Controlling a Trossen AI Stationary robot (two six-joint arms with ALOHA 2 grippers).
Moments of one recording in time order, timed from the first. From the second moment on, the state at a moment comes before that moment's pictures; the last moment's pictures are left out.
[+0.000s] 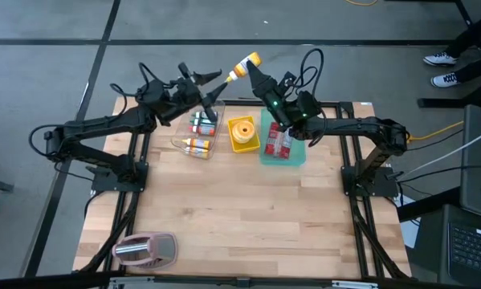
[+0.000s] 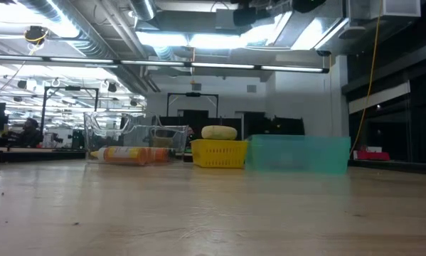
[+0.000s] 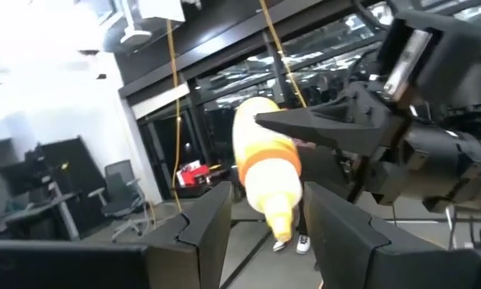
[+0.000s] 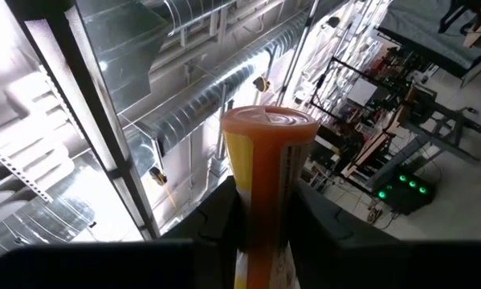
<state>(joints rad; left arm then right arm) 0.32 1.18 1.08 0.36 -0.23 0.33 -0.18 1.68 1.32 0.95 0.58 0.75</state>
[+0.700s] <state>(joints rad) 0.31 1.27 1.08 0.46 -0.18 0.41 -0.18 1.68 1.32 0.96 0.53 0.78</state>
